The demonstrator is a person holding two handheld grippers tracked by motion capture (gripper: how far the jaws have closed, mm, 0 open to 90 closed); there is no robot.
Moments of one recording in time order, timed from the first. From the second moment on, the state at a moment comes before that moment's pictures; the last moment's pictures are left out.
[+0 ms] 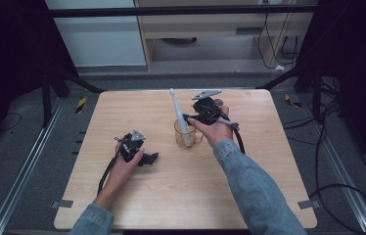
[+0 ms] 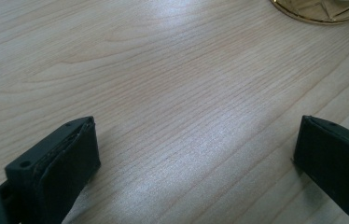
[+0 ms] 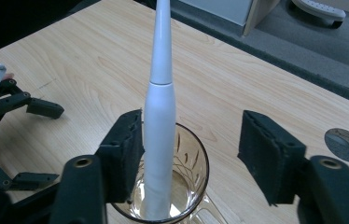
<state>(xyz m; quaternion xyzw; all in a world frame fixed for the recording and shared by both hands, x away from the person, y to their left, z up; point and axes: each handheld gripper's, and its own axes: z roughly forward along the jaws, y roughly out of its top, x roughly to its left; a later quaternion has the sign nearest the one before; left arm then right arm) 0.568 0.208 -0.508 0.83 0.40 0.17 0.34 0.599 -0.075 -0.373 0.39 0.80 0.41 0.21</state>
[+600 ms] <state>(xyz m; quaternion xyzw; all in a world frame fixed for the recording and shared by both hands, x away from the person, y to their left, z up) 0.568 0.208 -0.508 0.83 0.40 0.17 0.34 0.595 -0.072 -0.367 0.39 0.79 0.40 0.23</state>
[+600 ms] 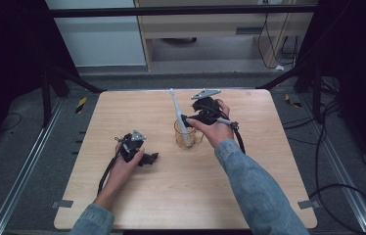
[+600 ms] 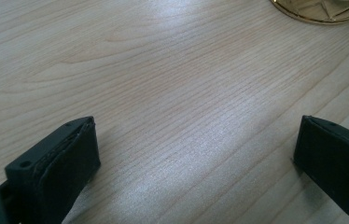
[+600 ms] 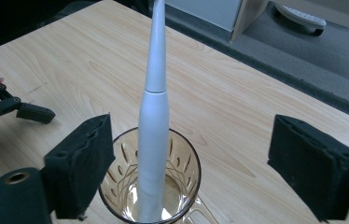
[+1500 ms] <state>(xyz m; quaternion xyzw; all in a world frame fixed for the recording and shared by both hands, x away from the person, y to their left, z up) 0.568 0.208 -0.508 0.84 0.39 0.17 0.34 0.575 -0.110 -0.367 0.39 0.79 0.40 0.24</state>
